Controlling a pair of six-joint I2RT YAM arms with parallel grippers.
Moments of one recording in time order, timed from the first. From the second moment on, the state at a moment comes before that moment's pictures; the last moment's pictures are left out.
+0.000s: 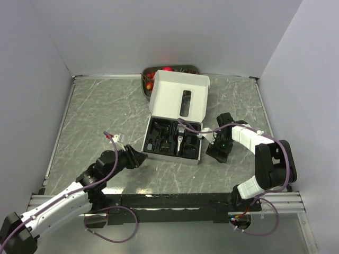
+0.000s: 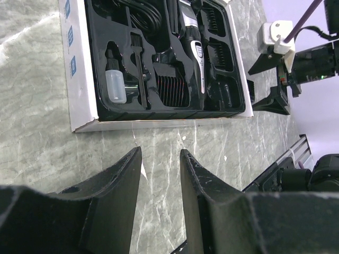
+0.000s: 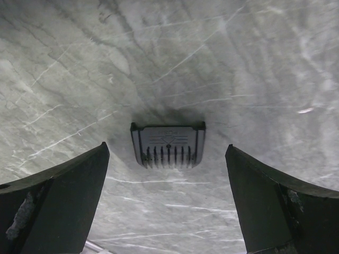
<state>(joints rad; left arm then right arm) -0.73 0.55 0.20 0.04 -0.05 -0.79 0.19 1.50 0.83 -0.76 -0.12 -0.92</state>
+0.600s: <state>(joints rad) -0.73 0.54 0.20 0.04 -0.05 -0.79 0.19 1.53 0.82 -0.76 -0.10 -0.92</state>
